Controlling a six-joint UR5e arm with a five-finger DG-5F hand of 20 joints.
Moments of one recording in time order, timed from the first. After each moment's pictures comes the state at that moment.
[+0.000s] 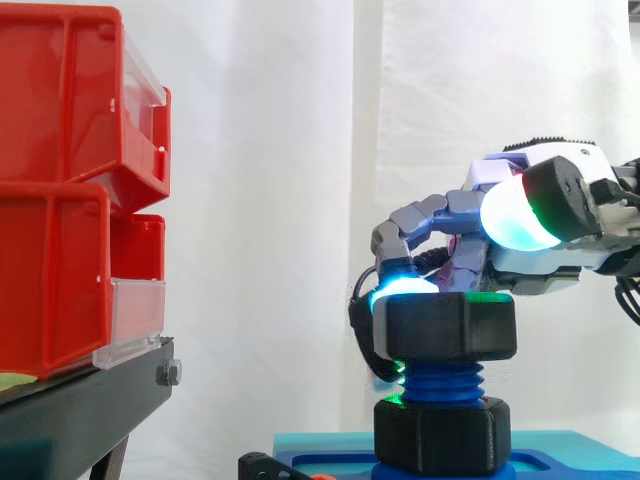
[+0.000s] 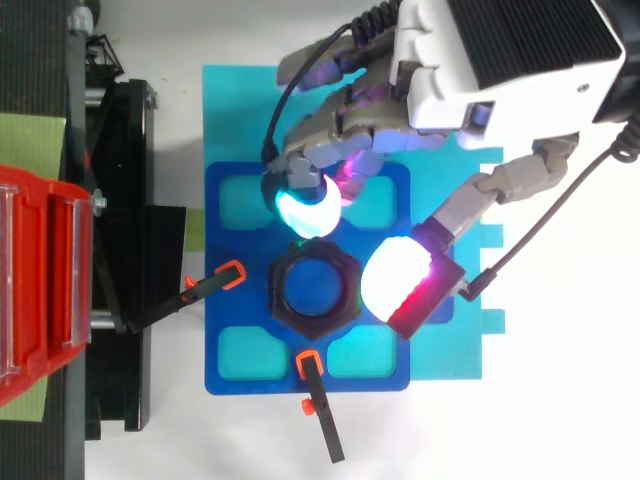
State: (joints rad) arm -0.04 -2.23 -1.22 -2.80 -1.86 -1.01
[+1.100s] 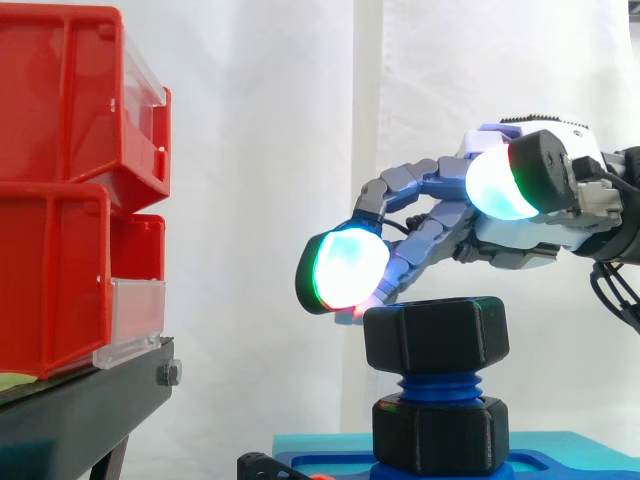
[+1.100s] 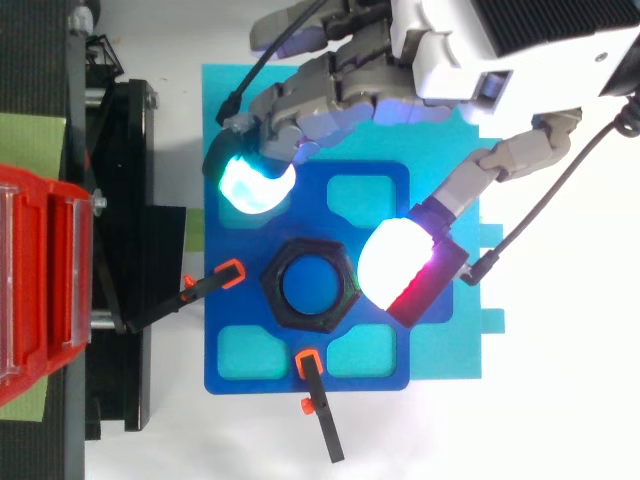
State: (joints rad) arm -0.06 -2.24 -1.22 -2.67 -1.91 -1.02
